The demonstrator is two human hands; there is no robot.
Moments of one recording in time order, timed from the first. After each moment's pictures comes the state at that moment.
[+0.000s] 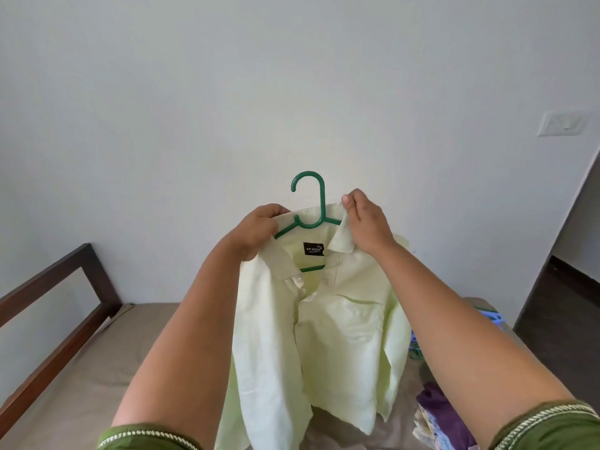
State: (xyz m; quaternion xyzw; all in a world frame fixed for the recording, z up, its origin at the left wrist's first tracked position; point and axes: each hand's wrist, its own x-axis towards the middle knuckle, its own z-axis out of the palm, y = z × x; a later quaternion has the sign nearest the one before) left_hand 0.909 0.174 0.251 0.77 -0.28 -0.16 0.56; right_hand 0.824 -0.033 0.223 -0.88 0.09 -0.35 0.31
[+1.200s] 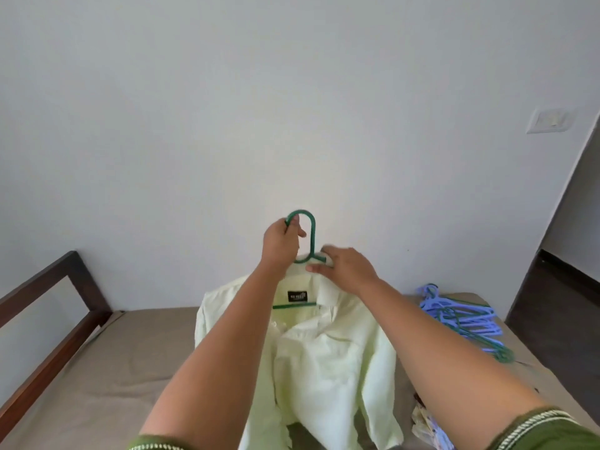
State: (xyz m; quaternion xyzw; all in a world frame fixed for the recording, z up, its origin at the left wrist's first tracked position) left_hand 0.909 0.114 0.209 0.76 -0.20 -0.01 0.62; right_hand 0.829 -0.016 0.165 -0.95 0.13 -0.15 0.25
